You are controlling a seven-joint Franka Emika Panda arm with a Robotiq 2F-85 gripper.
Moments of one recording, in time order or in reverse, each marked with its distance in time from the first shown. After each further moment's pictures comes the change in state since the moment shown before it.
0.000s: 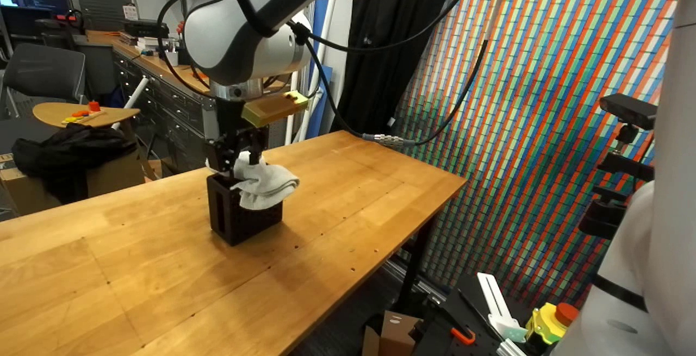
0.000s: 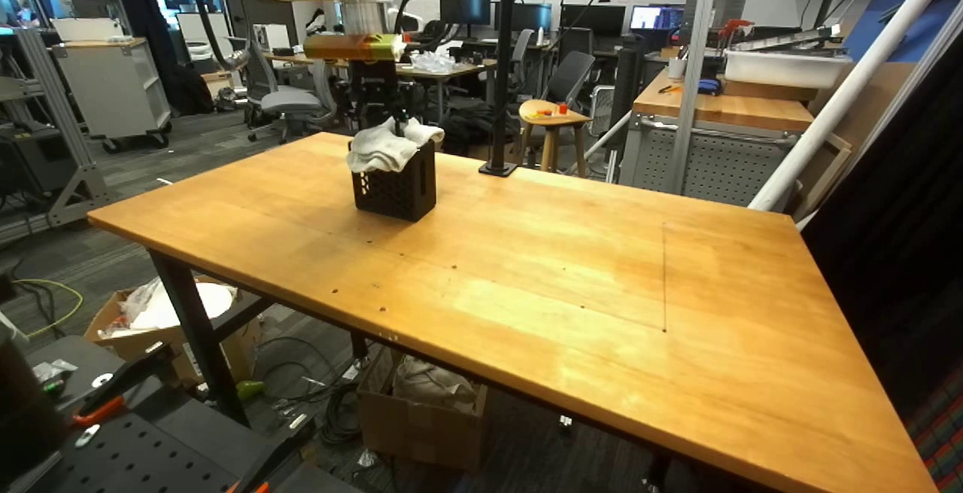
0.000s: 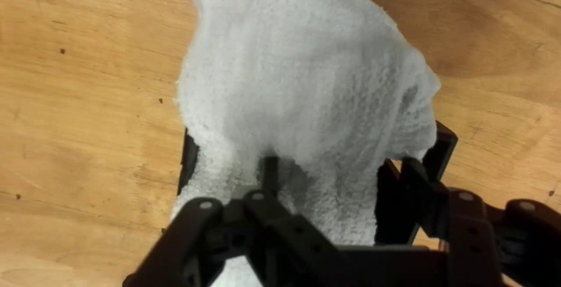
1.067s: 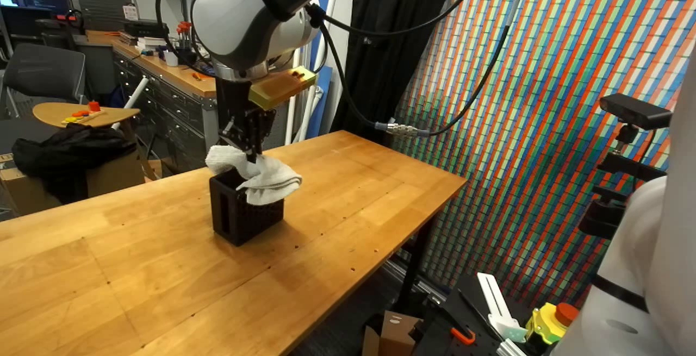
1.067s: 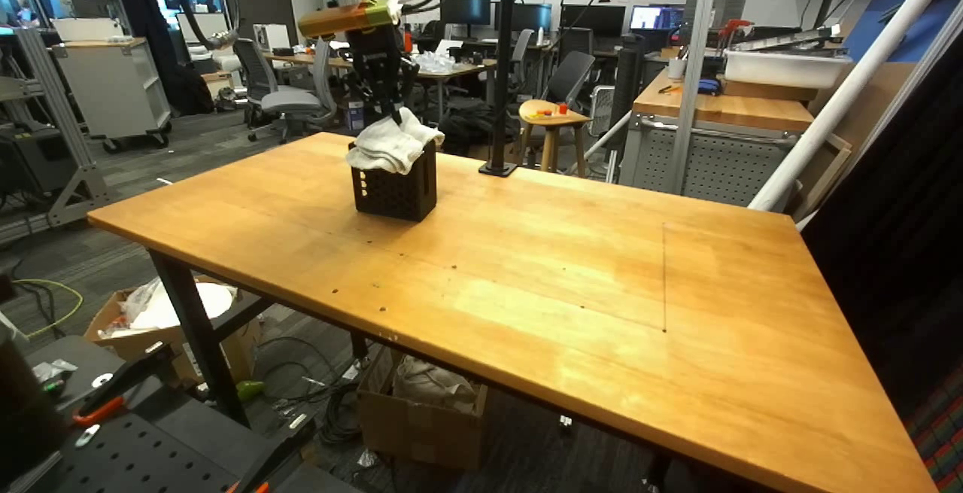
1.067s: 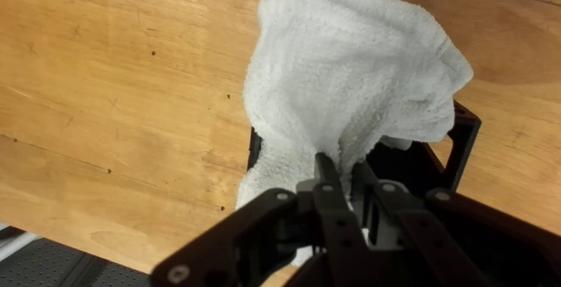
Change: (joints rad) arm 0.010 -0.076 -0.008 -0.012 -0.157 -0.053 0.089
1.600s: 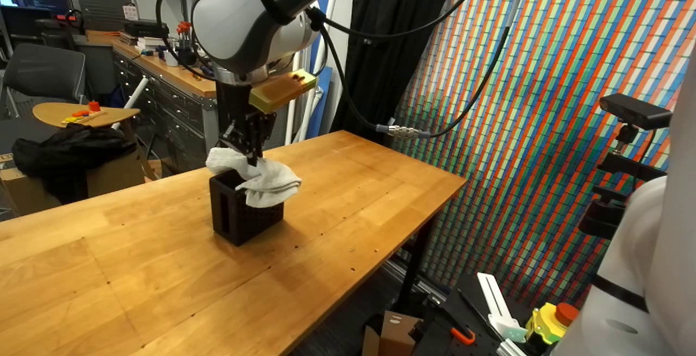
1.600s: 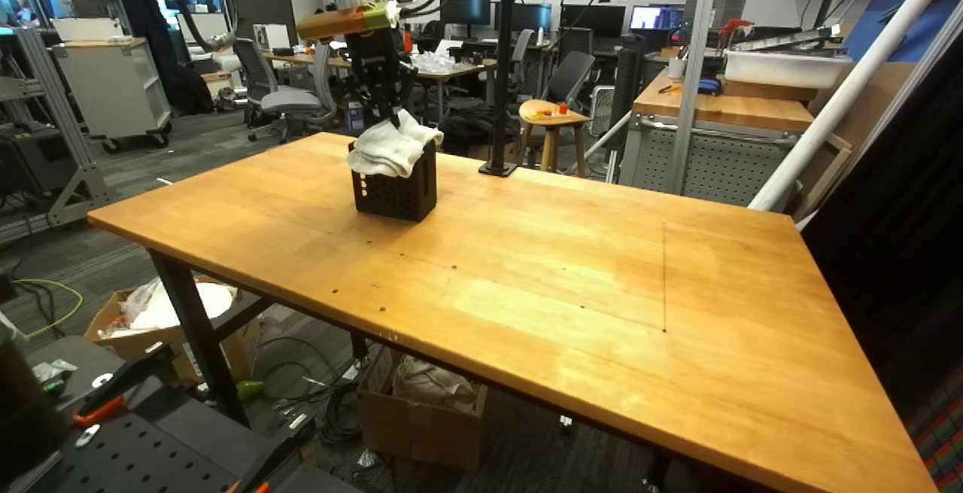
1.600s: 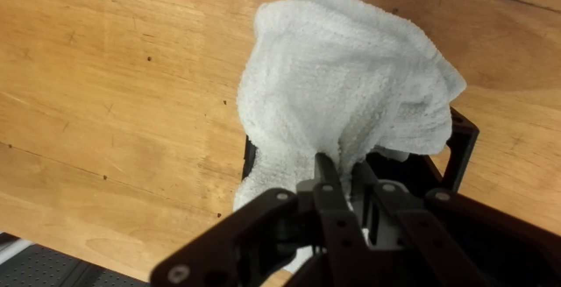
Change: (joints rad) arm 0.001 0.001 0.001 -0.012 0.000 0.002 0.004
